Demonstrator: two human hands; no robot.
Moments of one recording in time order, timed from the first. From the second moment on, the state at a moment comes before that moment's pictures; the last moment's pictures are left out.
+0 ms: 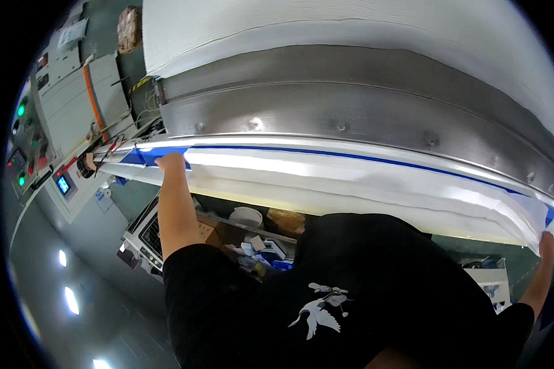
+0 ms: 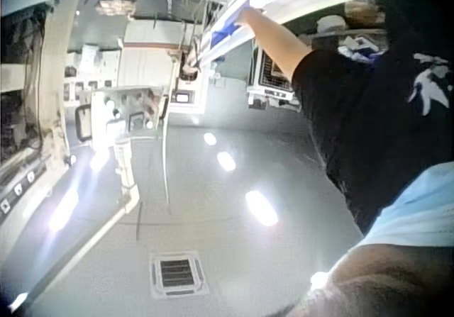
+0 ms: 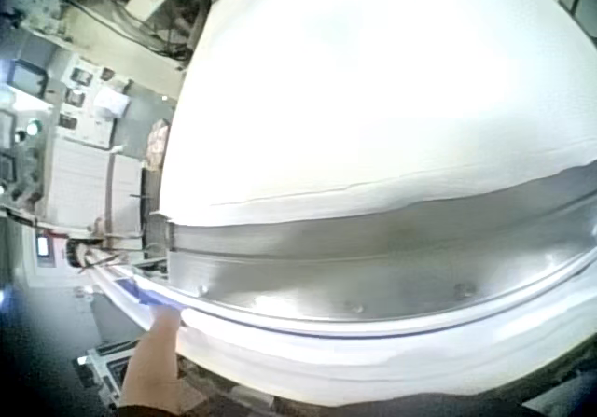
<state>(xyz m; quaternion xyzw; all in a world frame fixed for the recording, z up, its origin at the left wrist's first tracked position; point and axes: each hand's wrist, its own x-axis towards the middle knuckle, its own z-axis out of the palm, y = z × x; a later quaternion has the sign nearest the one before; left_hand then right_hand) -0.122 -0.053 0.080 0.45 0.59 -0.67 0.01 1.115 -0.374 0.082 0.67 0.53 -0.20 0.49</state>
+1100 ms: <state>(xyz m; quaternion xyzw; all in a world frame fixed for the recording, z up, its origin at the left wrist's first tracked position) -0.036 -0.058 0.025 0.55 0.83 -0.05 0.03 0.821 -0.217 0.041 0.51 0.66 -0.32 0.46</state>
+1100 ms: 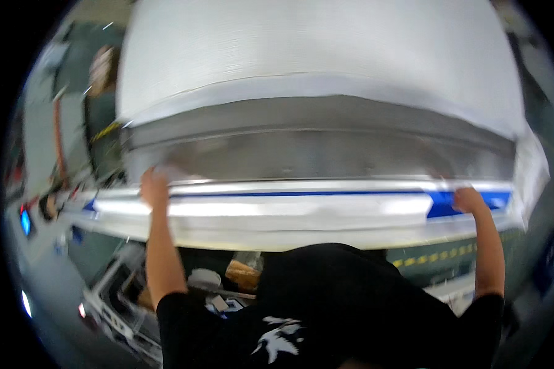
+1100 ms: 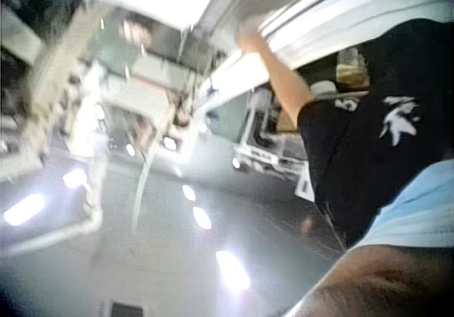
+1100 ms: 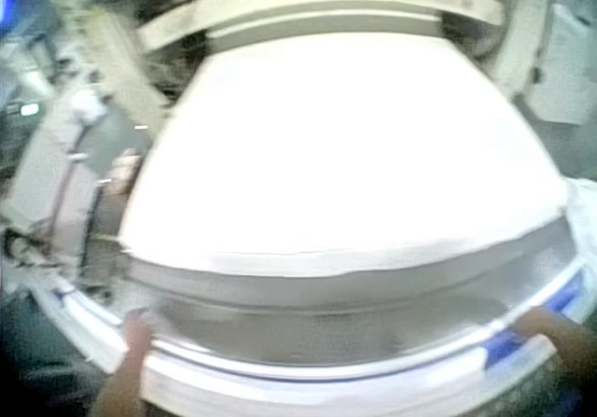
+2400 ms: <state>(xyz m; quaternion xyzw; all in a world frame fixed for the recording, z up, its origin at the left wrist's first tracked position) -0.136 0.114 0.014 0.42 0.75 0.46 0.23 0.104 0.046 0.036 0.33 0.91 -0.24 0.01</state>
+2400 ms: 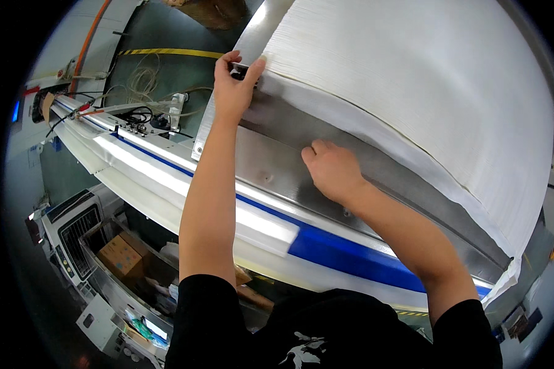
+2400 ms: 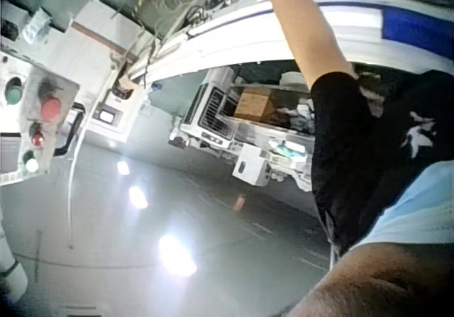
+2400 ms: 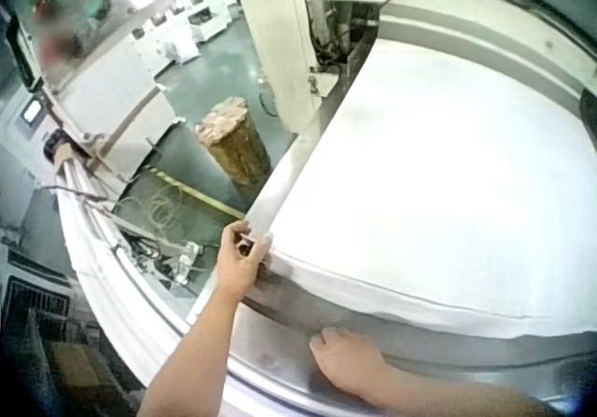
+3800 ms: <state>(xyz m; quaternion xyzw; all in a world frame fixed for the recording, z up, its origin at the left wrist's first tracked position) -0.133 0.108 0.008 0.51 0.75 0.42 0.04 0.062 0.209 0.046 0.41 0.85 -0.27 -0.18</state>
